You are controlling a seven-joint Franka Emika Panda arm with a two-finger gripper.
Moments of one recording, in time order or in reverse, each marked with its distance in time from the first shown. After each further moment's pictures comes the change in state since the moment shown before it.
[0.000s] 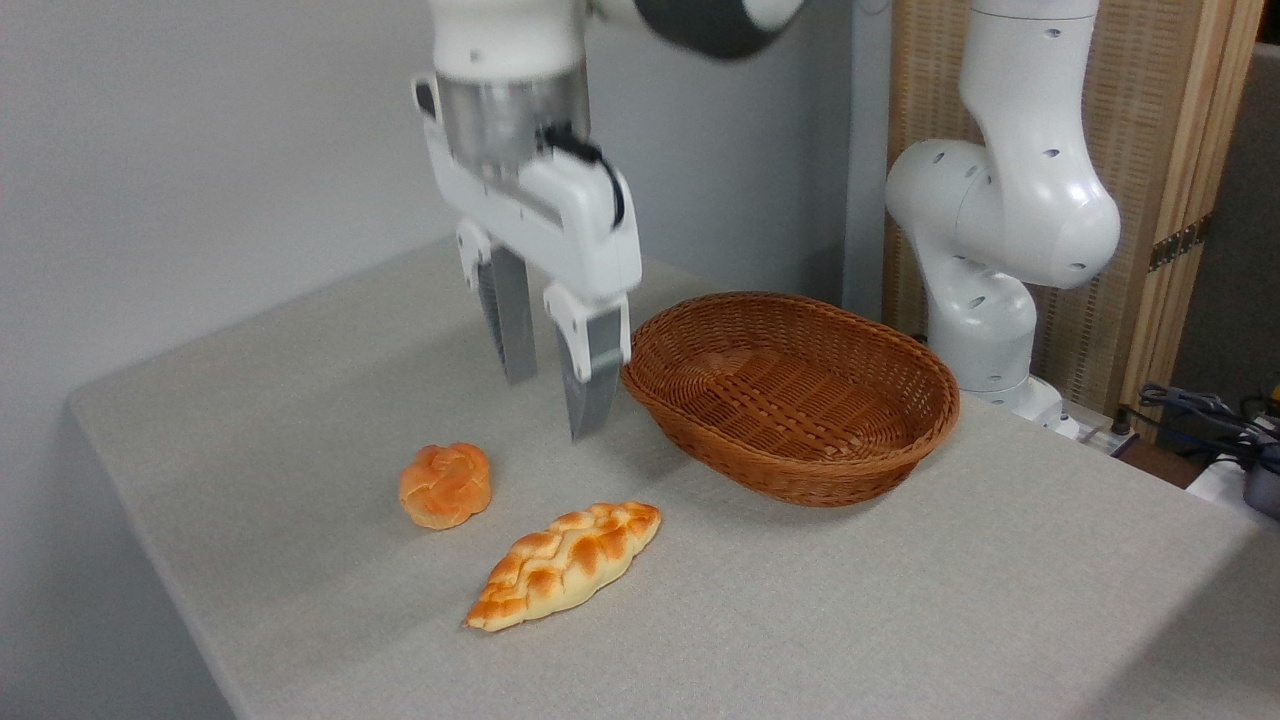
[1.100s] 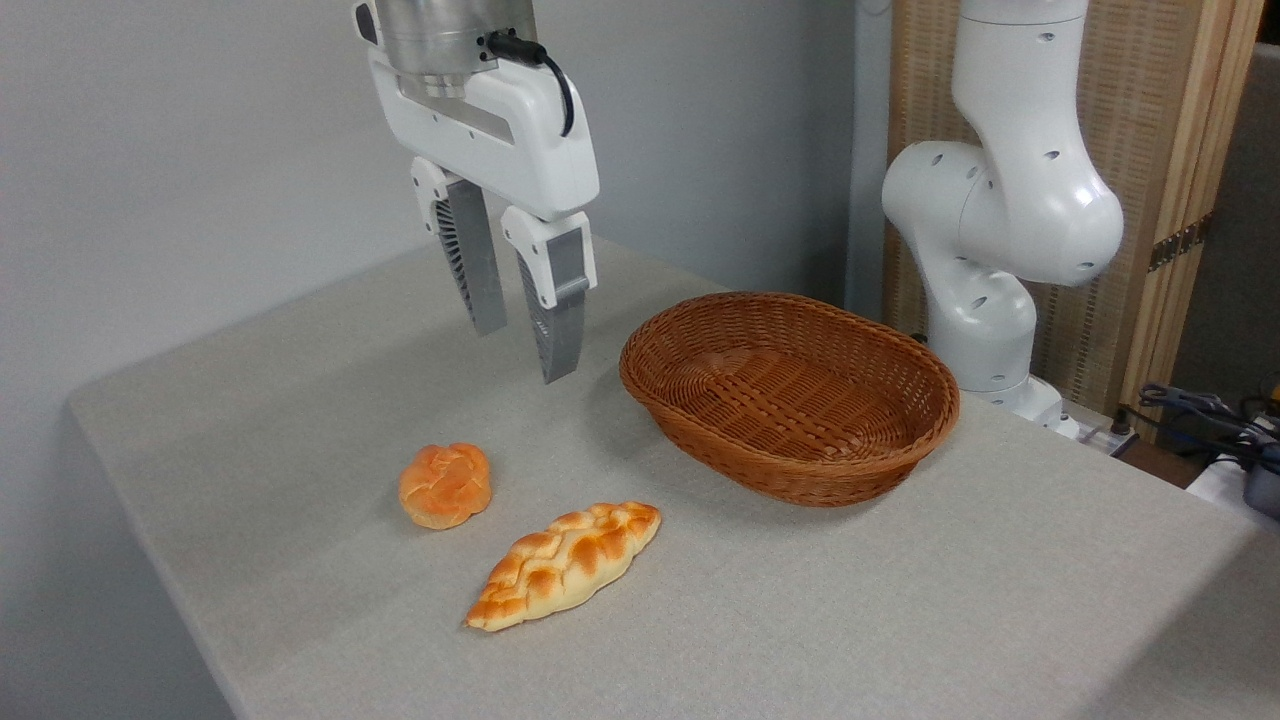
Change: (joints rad) arm 0.066 0.075 -0.103 0.187 0.031 -0.146 -0.089
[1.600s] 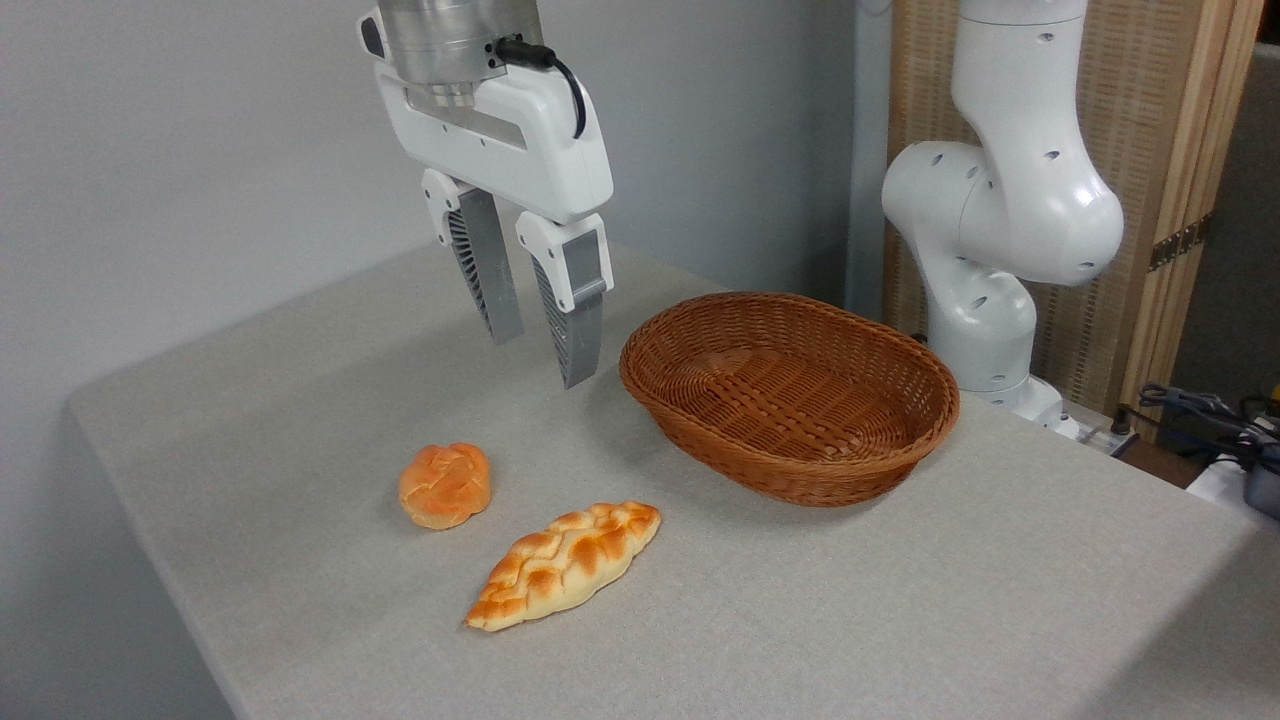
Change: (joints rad) arm 0.002 0.004 -0.002 0.001 0.038 -0.017 -0.023
